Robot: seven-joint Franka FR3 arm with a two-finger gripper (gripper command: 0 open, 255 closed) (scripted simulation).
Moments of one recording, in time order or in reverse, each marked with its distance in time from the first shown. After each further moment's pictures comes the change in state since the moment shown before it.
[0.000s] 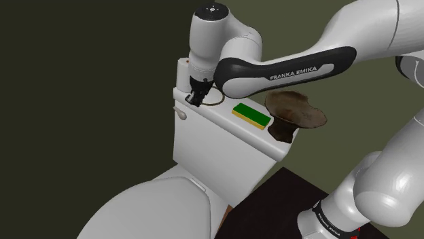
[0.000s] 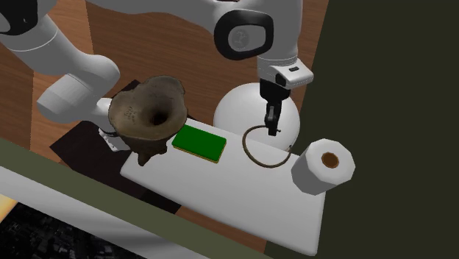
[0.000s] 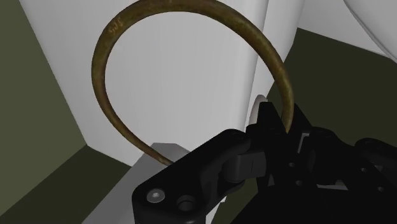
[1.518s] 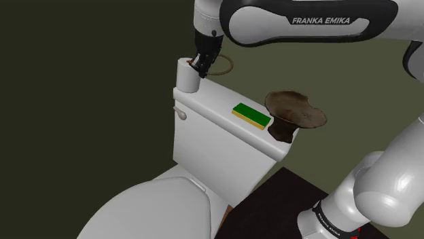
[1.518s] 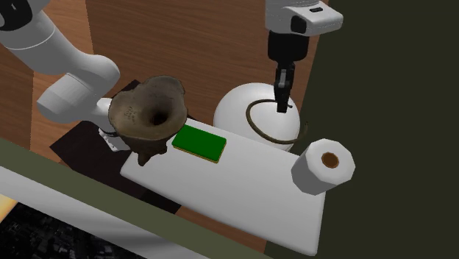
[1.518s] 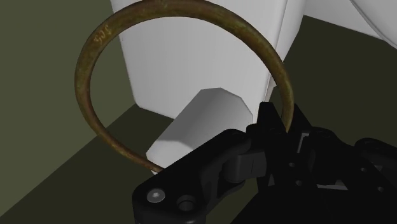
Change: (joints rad) arm 0.006 -0.036 0.008 0.257 0.066 -0.264 -0.126
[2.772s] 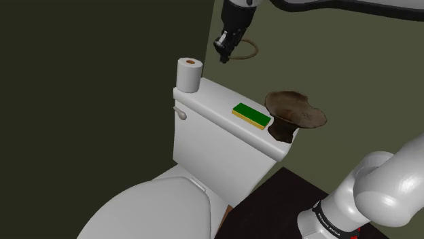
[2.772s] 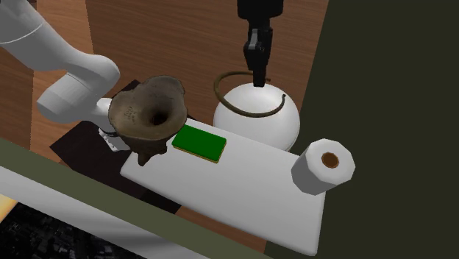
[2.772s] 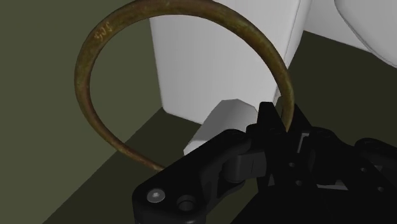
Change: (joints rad) arm -0.007 -0.188 -0.021 -0.014 0.091 -0.132 -0.096
